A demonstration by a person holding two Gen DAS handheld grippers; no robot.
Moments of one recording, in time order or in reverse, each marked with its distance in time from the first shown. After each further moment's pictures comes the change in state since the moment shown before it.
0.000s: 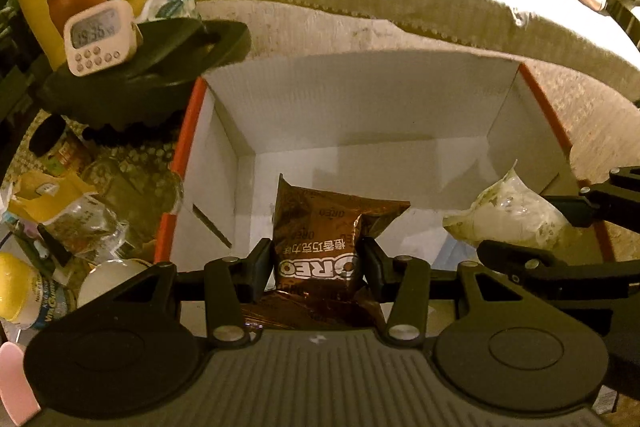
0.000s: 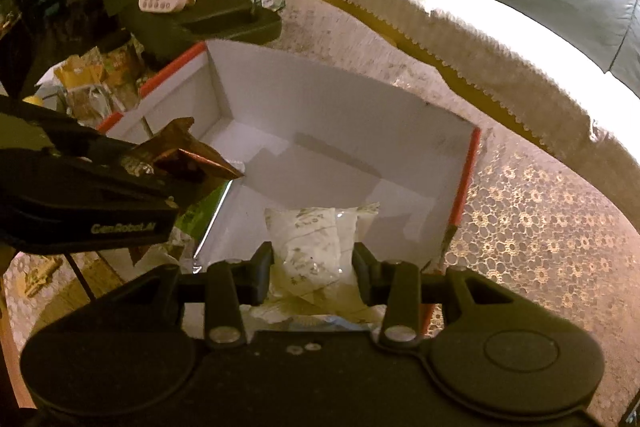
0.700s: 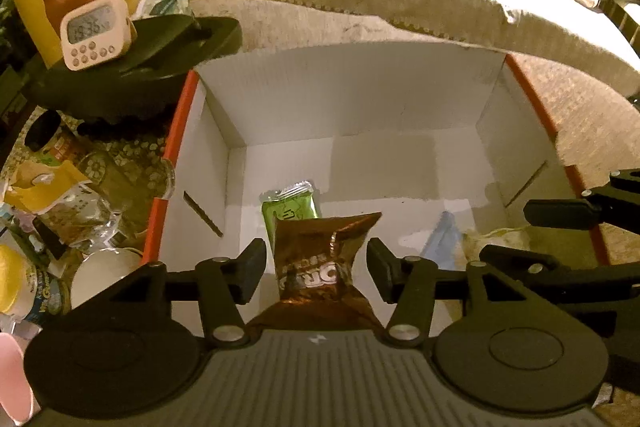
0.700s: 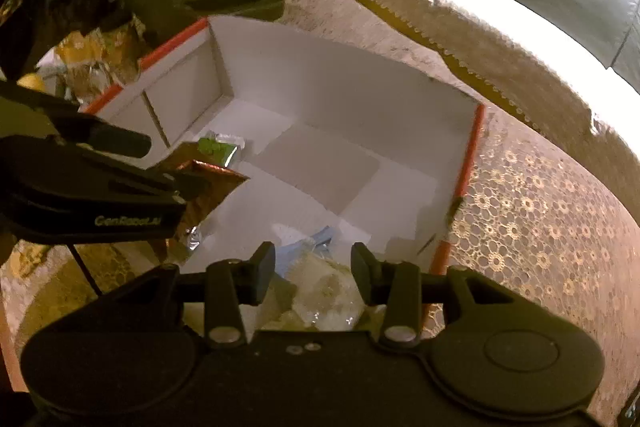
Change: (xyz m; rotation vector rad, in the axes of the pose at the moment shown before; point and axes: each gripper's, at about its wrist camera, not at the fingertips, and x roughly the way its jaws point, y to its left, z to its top) left arm -0.011 -0.004 -0.008 -0.001 -0.010 -0.023; right arm -0.008 -0.002 -0.008 0.011 0.018 0.008
